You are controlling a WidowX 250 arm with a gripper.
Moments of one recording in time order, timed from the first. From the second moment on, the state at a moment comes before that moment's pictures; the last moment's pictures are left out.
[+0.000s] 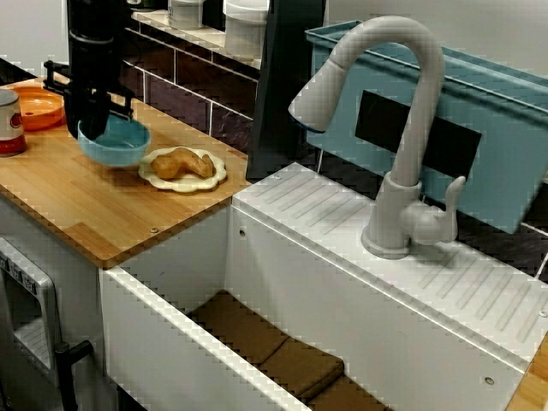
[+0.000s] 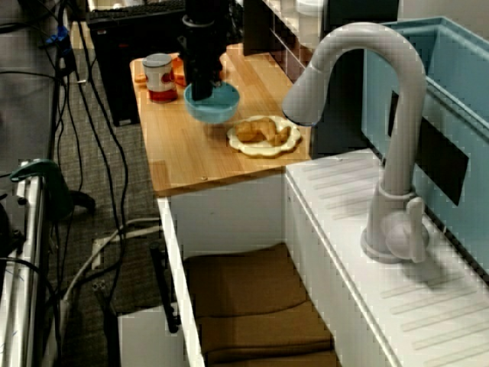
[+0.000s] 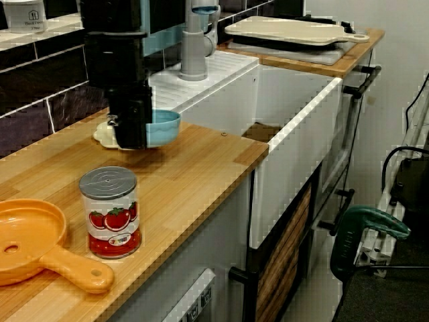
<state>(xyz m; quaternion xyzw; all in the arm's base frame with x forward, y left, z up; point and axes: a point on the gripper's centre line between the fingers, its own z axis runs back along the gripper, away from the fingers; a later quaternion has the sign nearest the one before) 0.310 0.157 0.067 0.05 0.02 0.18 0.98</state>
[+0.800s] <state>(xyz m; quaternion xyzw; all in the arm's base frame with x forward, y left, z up) 0.323 0.194 0.062 0.10 -0.03 0.20 0.97</state>
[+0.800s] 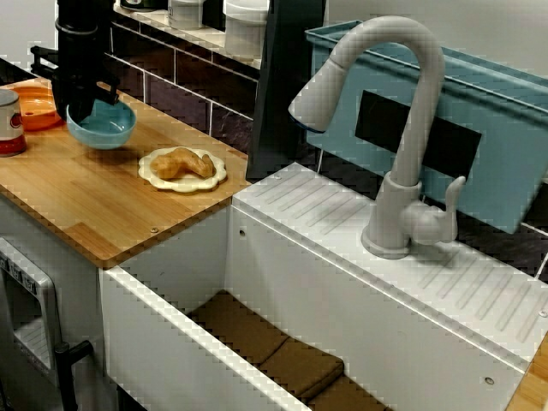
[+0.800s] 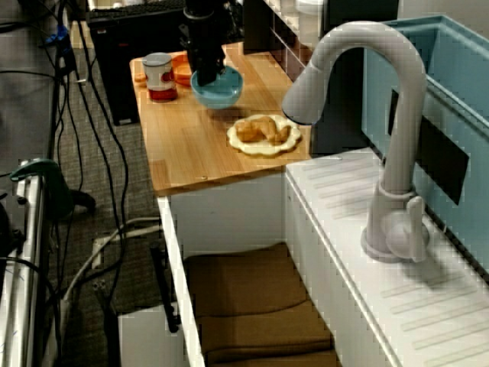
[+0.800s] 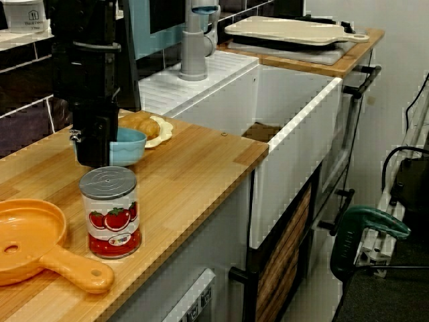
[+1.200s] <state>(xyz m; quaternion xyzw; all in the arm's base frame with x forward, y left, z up) 0.315 0.192 0.051 0.11 -0.02 0.20 0.97</state>
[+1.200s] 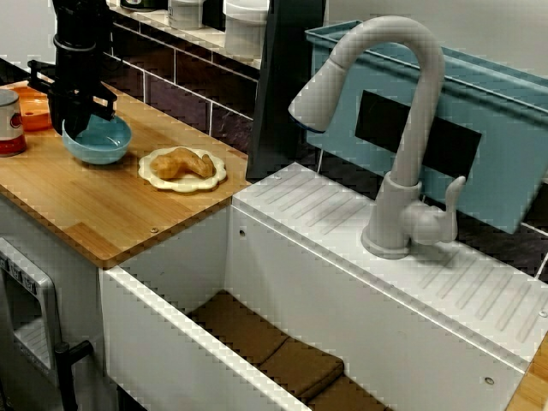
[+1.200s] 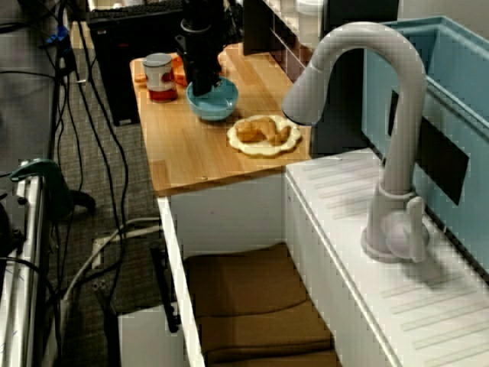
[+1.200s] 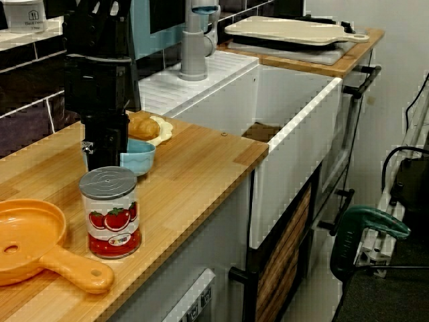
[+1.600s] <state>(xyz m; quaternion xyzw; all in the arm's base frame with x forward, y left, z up) 0.311 0.188 0.049 0.10 -0.01 0.20 0.97</state>
